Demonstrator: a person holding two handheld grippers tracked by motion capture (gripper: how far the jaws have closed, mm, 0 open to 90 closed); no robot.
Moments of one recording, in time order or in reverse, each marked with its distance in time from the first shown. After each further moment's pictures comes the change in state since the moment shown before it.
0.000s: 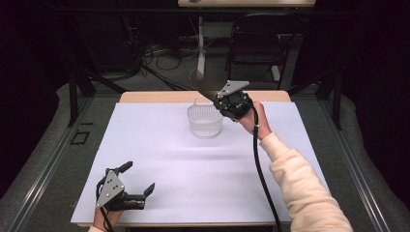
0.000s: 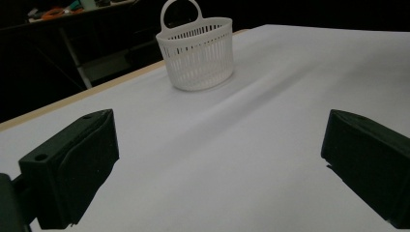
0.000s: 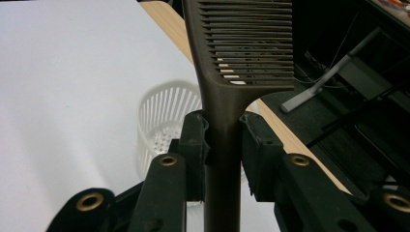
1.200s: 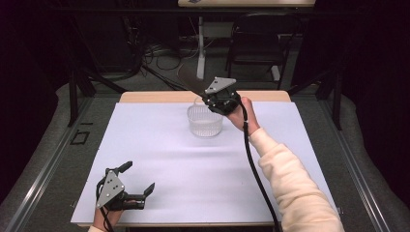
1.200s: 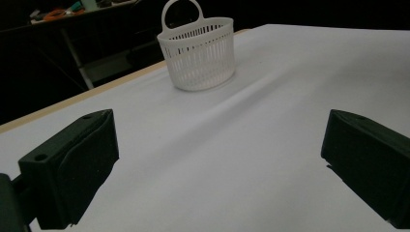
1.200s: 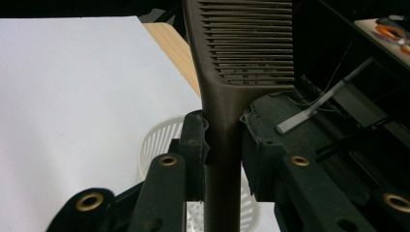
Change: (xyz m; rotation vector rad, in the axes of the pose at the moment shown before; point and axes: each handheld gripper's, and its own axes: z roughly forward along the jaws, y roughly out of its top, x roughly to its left) left arm 0.000 0.000 0.001 0.000 0.003 0.004; right arm 0.011 0.023 0.020 -0.061 -0.007 -0.055
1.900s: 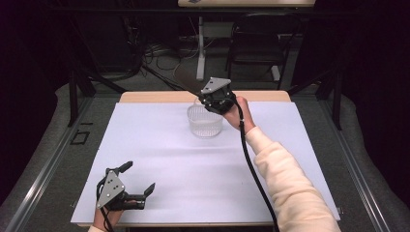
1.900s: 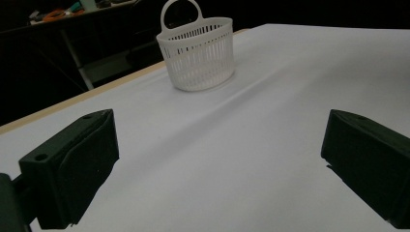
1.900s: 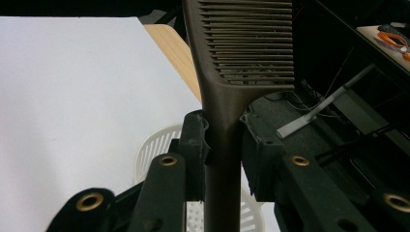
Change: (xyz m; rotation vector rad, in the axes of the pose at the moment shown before) left arm 0.000 0.000 0.000 0.003 -0.002 0.008; right arm 0.002 0.001 0.016 -0.006 0.003 -0.019
